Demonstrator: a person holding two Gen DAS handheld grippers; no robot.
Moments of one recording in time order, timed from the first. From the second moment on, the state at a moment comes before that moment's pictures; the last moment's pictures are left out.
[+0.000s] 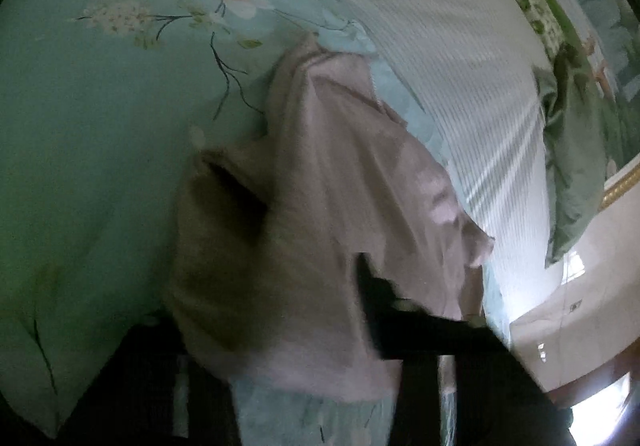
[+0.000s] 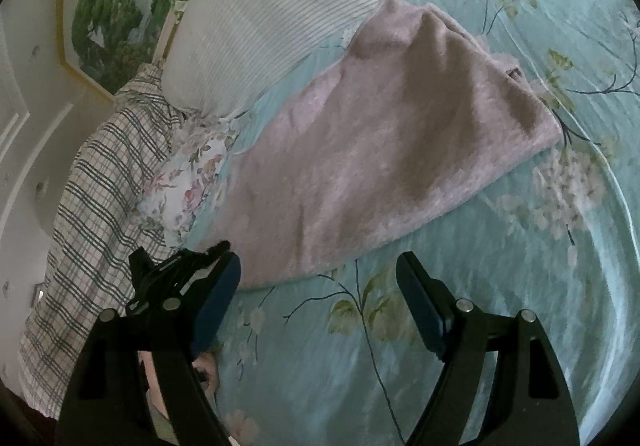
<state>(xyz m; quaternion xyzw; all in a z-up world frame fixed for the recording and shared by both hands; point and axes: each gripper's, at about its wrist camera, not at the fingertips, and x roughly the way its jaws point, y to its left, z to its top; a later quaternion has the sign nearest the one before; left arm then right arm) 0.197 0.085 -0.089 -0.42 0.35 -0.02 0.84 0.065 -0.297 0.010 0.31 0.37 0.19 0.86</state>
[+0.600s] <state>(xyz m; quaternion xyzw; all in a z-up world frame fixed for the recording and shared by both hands) 0.237 -0.124 -0.003 -0.10 0.33 -0.22 0.92 0.192 -0.344 0.057 0.30 0.40 0.25 0.83</state>
